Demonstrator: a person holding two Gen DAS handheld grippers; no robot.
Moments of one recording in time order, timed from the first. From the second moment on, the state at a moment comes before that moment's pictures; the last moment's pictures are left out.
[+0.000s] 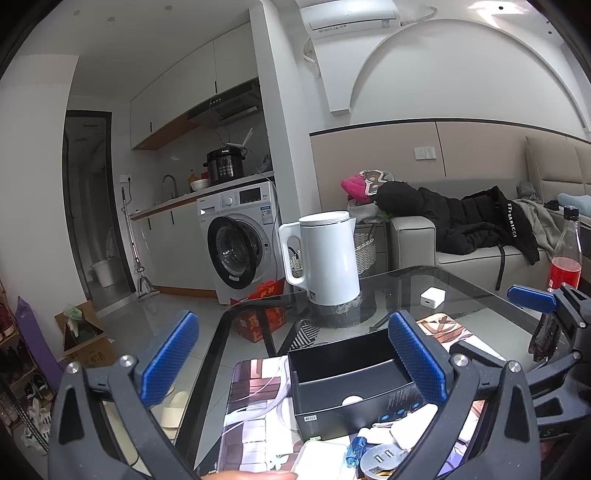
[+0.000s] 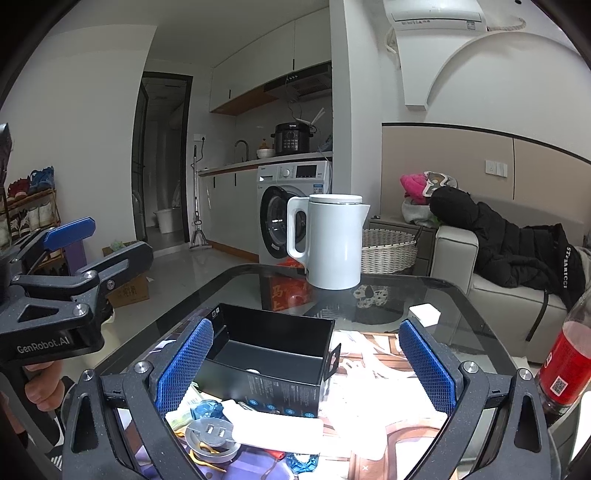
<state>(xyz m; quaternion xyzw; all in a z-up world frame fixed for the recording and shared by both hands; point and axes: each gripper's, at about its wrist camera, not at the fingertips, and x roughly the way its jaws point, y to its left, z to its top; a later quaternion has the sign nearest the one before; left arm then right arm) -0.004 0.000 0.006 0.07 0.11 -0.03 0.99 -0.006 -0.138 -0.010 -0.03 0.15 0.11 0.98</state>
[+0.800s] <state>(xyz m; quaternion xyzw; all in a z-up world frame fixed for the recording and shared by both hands) -0.009 0.002 0.012 0.06 0.11 -0.05 0.99 -0.002 -0.136 -0.013 -0.04 0.15 0.11 0.98</state>
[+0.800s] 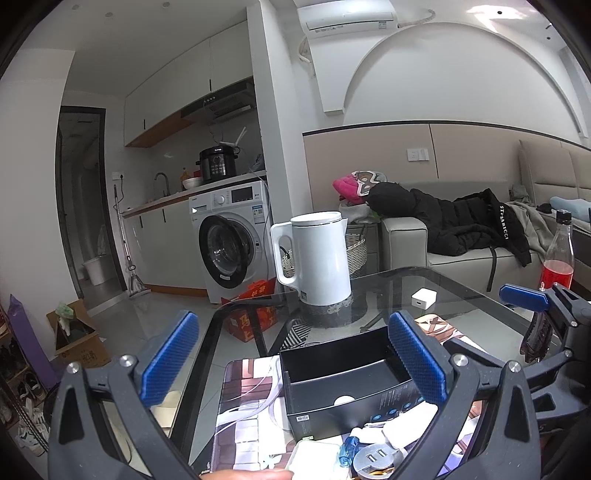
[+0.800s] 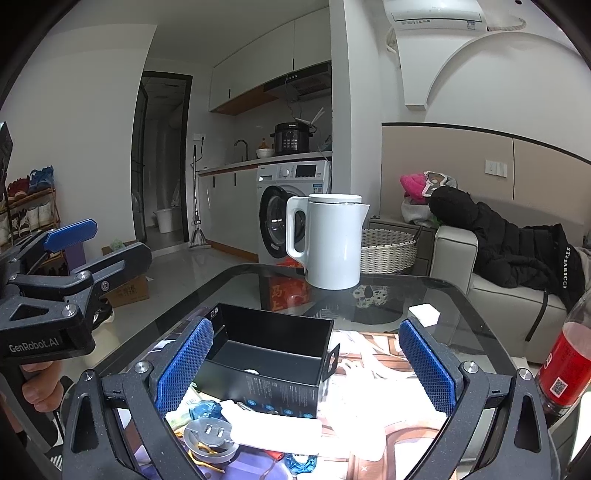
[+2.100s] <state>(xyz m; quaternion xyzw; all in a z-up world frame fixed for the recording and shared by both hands) 0.065 0.016 -0.104 0.11 0.49 -0.09 0.86 0.074 -0.128 -0.088 -0.14 0.39 0.21 0.88</state>
